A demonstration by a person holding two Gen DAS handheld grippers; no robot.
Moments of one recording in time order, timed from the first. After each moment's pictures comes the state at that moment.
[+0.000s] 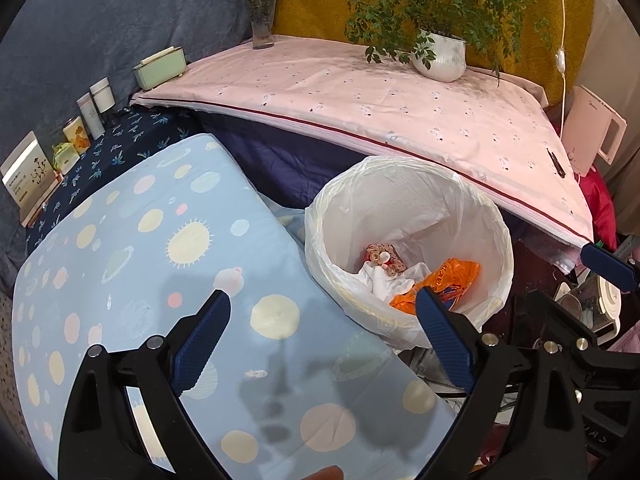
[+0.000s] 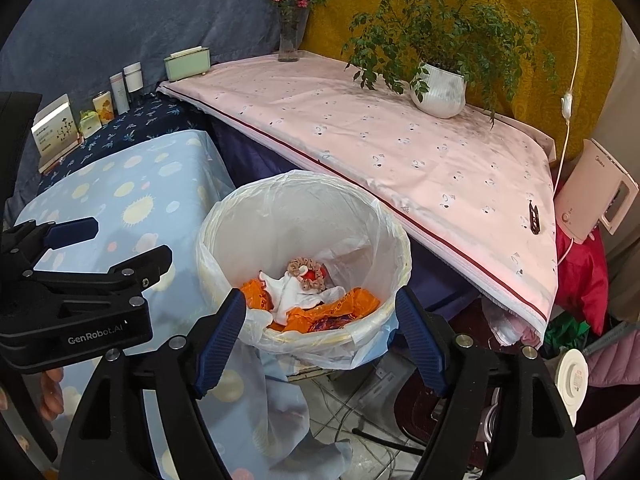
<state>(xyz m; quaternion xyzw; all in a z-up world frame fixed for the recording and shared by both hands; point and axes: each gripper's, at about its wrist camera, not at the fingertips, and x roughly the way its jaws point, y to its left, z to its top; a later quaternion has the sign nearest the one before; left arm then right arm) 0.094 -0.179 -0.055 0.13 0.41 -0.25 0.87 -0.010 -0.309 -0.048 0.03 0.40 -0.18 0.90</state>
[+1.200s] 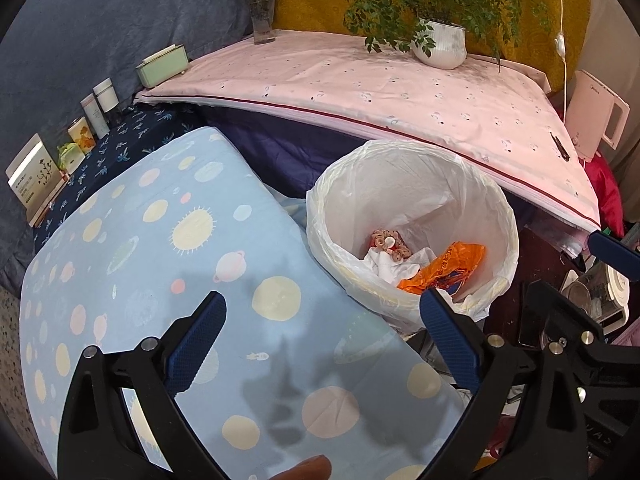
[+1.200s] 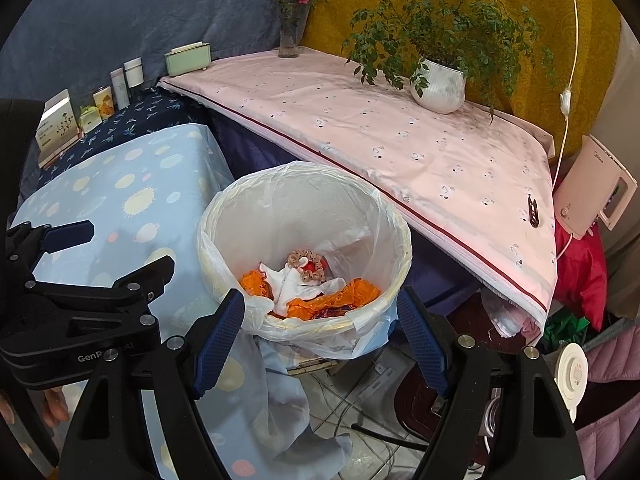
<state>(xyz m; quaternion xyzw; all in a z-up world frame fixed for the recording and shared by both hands) 0.083 -0.178 -0.063 0.15 0.41 -0.24 0.87 -0.016 -0.303 -0.053 0.03 0.41 -0.18 0.89</state>
